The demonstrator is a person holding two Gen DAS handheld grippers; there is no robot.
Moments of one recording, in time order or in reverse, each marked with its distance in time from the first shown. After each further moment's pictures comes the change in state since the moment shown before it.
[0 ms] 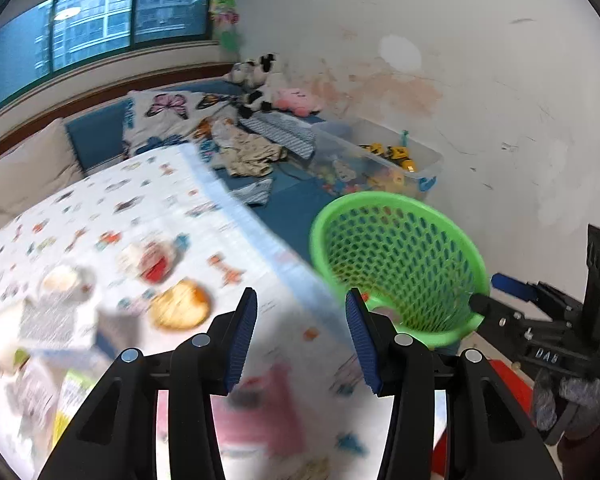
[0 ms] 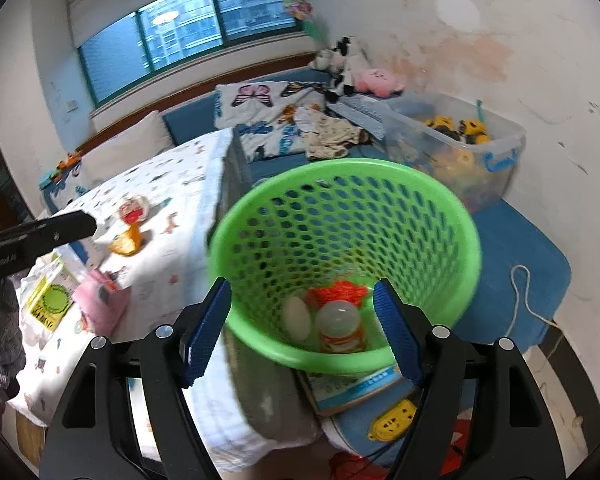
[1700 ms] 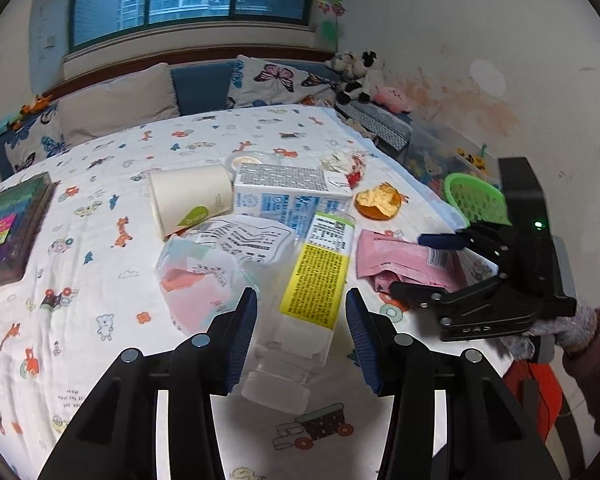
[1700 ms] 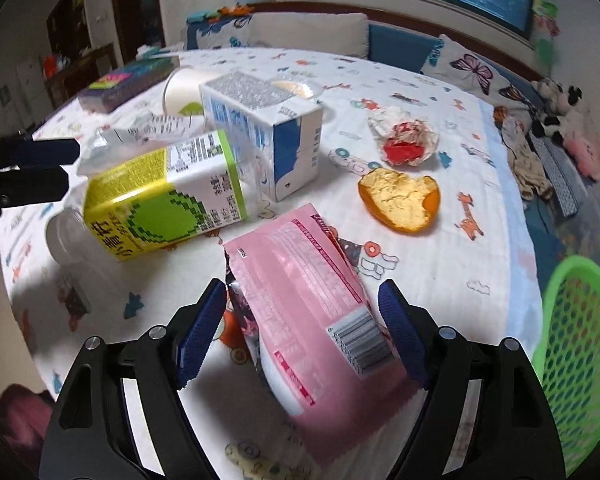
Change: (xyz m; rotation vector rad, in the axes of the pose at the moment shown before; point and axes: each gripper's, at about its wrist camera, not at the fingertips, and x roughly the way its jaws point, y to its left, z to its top) left arm -0.102 0.143 -0.107 -0.189 0.030 0.169; right arm 0.117 0.242 -0.020 -0.632 0.257 0.341
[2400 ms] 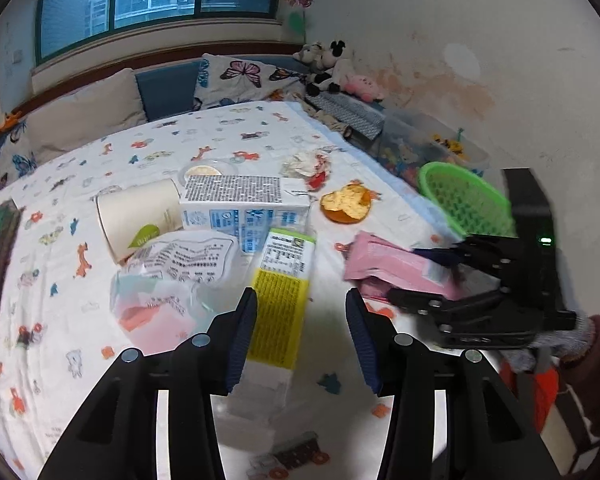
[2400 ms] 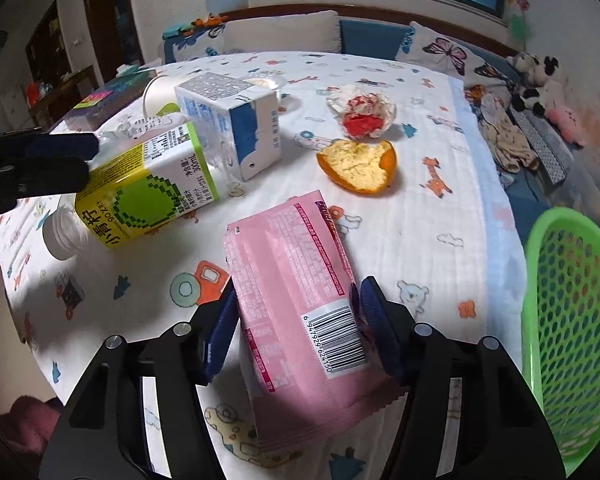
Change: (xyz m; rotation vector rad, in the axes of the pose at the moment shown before) left arm 0.024 -0.020 0.021 0.073 0.030 -0.066; right arm -0.016 -0.021 -0.027 0.123 -0.023 -0.015
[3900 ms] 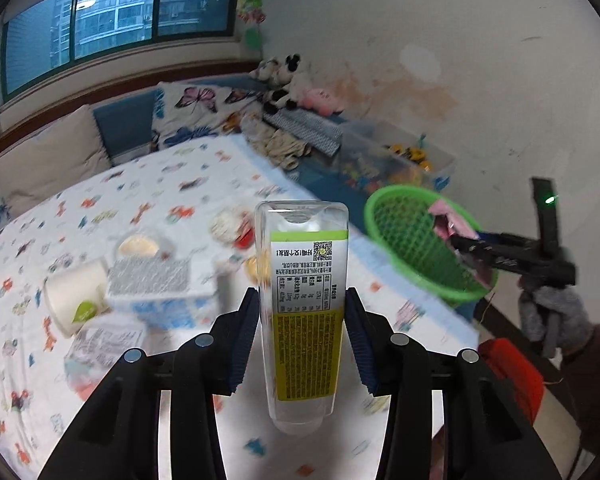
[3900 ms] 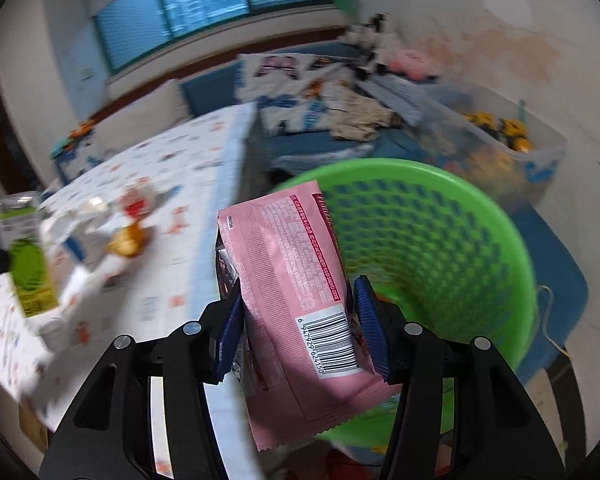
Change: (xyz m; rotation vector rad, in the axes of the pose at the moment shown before) left arm -0.002 -0.069 0.059 0.095 -0.058 -0.100; right arm -0.112 -0.180 -0.058 0.468 -0.138 -0.259
